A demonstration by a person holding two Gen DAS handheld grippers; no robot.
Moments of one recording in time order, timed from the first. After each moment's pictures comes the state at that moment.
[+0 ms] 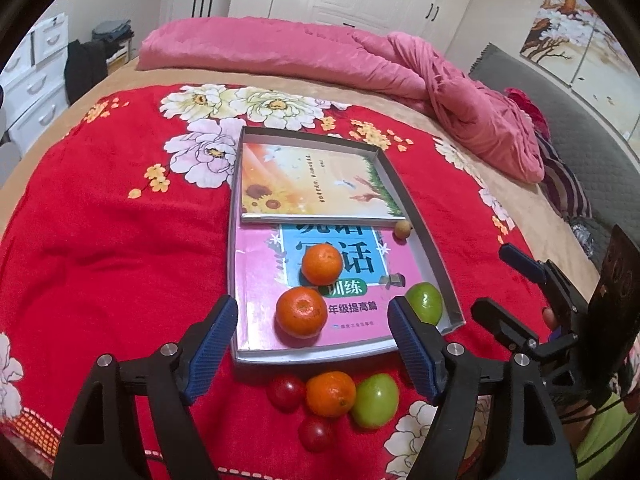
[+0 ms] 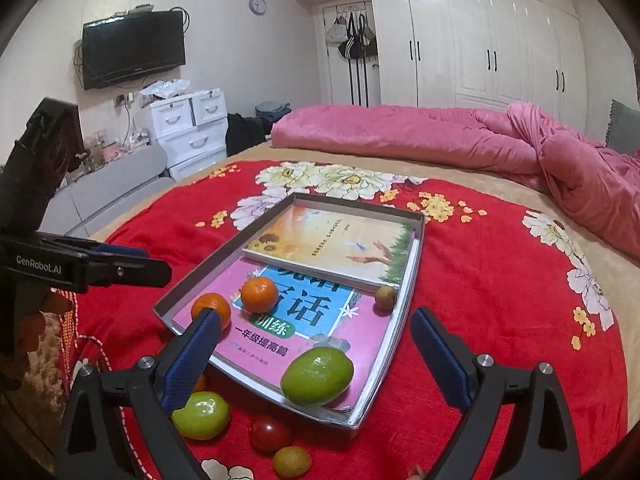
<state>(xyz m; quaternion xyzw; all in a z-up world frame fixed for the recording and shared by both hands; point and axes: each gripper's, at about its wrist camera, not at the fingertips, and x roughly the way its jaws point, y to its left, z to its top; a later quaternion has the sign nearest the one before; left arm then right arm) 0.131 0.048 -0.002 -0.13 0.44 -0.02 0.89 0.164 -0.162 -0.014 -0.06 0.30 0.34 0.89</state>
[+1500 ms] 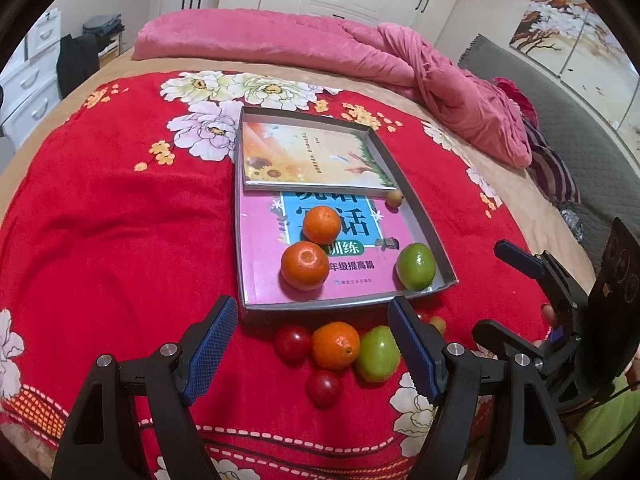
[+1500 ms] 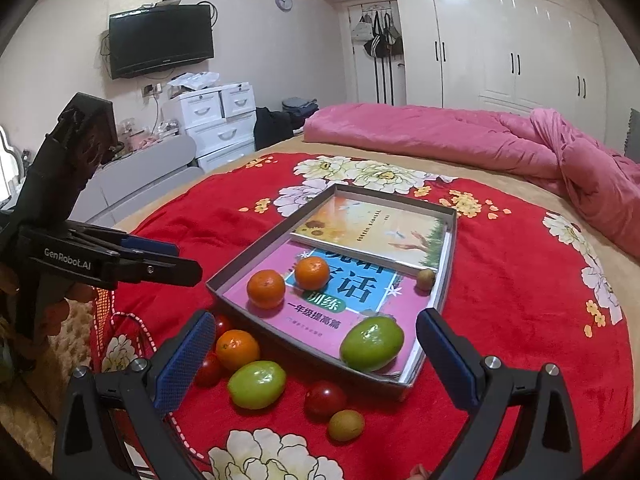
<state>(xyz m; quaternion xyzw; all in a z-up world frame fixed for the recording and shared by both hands) 0.097 0.057 -0.009 -0.13 0.45 -0.04 0.88 0.117 -0.152 -0.008 -0.07 0.31 0.38 0.87</state>
